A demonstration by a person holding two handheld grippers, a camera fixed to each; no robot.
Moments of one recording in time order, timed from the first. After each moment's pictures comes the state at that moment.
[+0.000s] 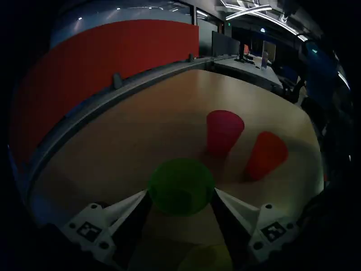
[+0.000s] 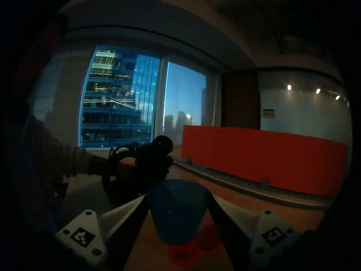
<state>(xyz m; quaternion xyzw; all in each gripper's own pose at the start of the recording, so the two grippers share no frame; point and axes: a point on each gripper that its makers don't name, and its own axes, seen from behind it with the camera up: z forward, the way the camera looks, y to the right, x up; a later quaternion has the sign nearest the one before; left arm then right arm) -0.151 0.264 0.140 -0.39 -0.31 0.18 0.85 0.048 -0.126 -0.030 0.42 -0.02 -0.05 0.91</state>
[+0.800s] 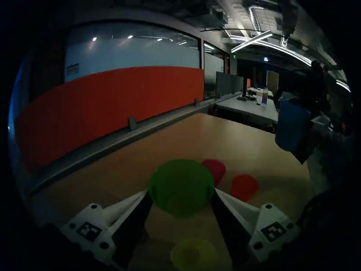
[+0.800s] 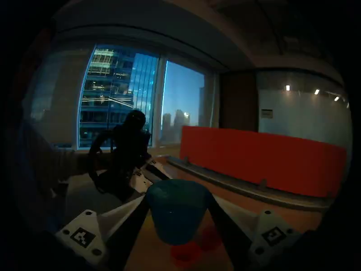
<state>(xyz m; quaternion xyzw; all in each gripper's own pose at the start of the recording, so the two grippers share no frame) -0.029 0.250 0.114 -0.38 -0.19 0.11 0.90 0.066 -0.129 -0.037 0.41 -0.03 -0.05 0.91</state>
